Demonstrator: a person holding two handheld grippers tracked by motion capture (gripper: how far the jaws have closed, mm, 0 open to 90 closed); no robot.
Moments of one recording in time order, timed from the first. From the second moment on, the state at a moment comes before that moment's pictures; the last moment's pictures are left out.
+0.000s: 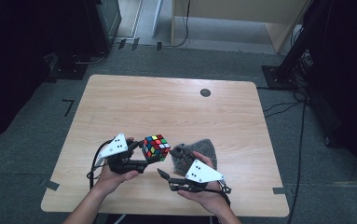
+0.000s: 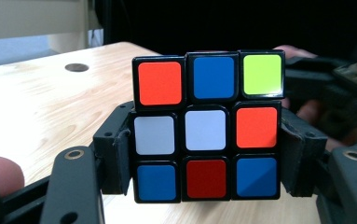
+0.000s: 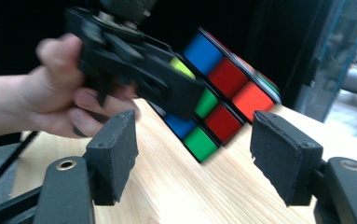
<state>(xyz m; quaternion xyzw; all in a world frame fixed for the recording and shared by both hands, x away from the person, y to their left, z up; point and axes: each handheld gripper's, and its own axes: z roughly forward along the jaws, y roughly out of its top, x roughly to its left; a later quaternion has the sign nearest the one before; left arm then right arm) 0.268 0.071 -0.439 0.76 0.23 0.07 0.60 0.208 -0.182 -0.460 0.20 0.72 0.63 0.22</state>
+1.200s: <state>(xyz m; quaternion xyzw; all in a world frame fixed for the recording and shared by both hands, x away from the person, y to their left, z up) 0.269 0.073 -0.437 0.76 0.23 0.05 0.61 0.207 -0.182 -0.459 0.18 0.73 0.61 0.25</state>
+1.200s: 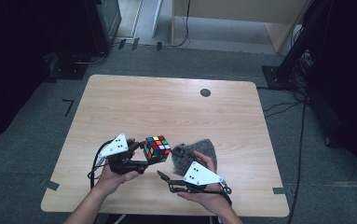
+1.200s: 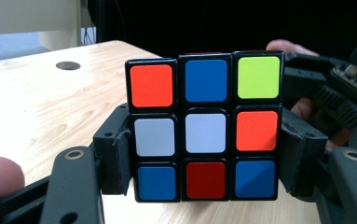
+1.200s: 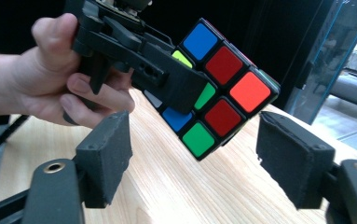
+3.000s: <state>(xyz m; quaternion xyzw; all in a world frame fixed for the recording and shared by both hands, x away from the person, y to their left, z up) 0.264 0.059 -0.446 0.82 0.18 0.11 0.53 0.224 -0.218 -0.451 0.30 0.71 0.61 0.19</state>
